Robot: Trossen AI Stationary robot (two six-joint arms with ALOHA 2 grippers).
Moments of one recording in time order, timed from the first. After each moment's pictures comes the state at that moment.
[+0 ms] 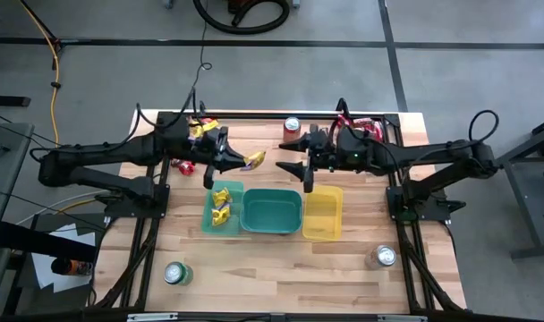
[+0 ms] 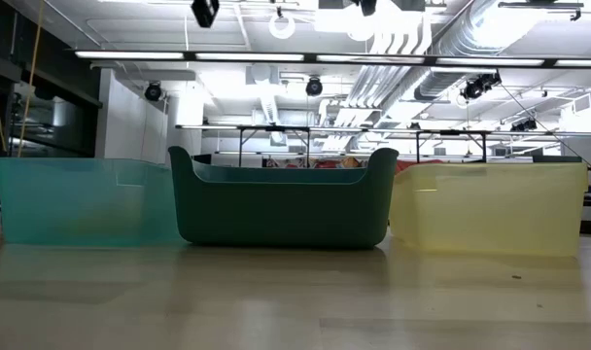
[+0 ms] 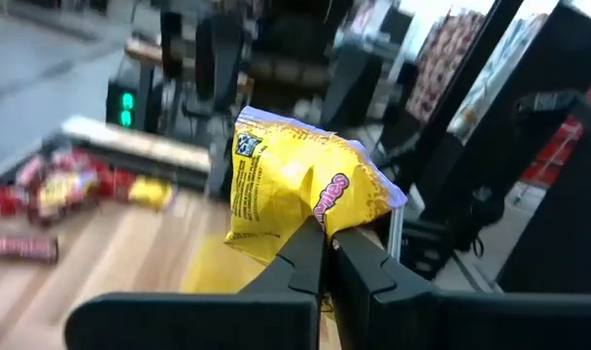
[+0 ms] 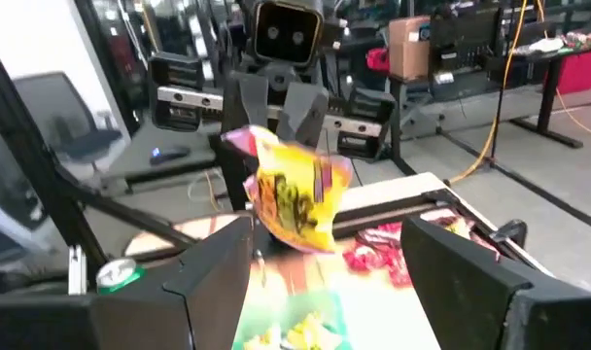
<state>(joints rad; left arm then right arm) 0.17 1.01 0.90 0.00 0.32 -0.28 -0.01 1.32 1.12 0.12 0.10 0.14</state>
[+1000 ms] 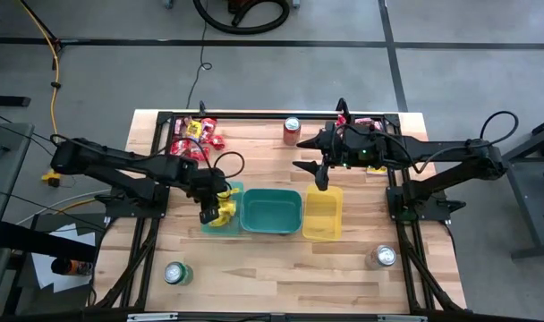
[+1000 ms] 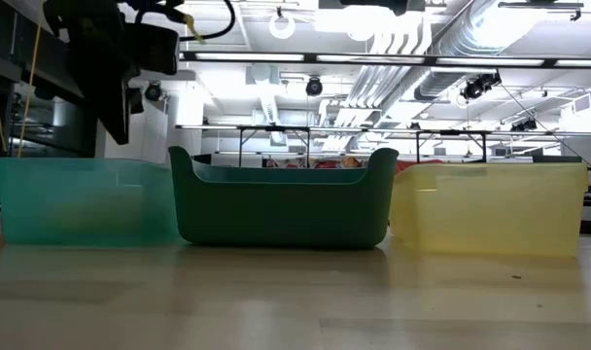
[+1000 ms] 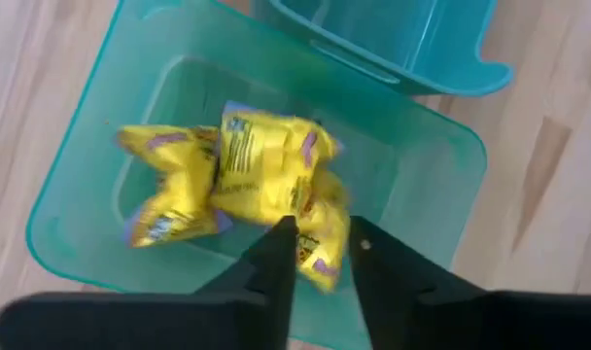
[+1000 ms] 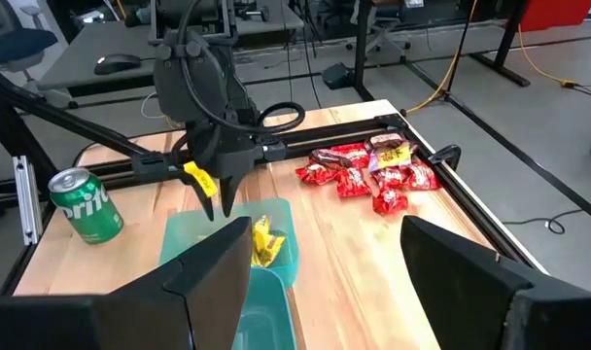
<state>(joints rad) -0.07 1.20 0.83 -0.81 0.08 -0.43 -0.01 1.22 1.19 -0.29 0.17 0.10</state>
